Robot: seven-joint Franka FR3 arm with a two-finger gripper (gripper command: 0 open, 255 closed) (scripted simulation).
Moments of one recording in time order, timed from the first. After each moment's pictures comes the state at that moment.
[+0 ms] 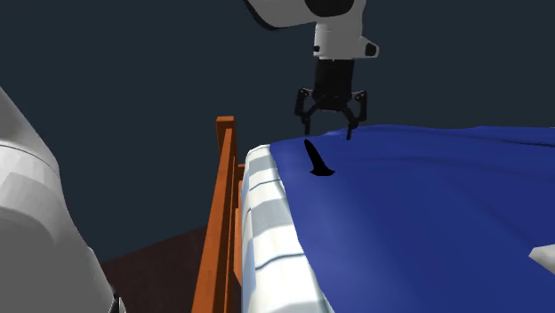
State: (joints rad) arm 0.21 -0.12 -0.09 -2.16 -0.03 2.01 -0.54
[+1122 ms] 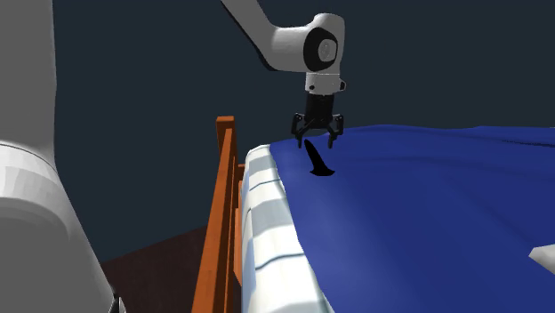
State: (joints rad) arm 0.29 0.26 0.00 -1.91 0.03 2.14 -0.80
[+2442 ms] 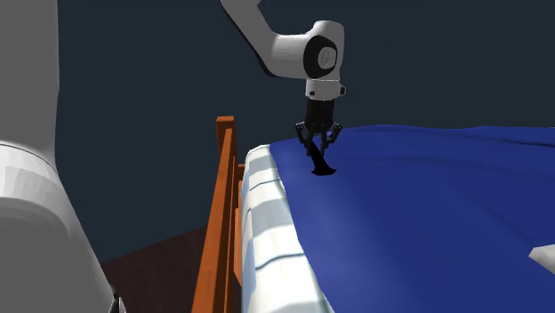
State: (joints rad) arm 0.29 0.28 0.00 -1.93 0.03 2.19 -0.80
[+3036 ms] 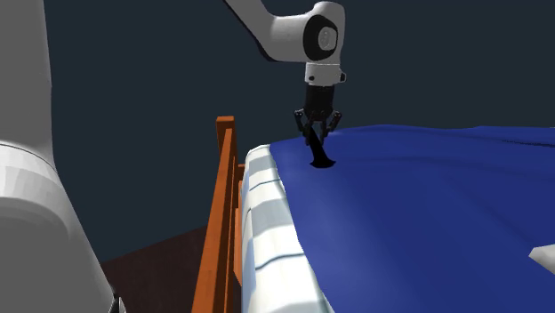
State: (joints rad) arm 0.29 0.23 0.00 -1.89 0.03 2.09 -0.79
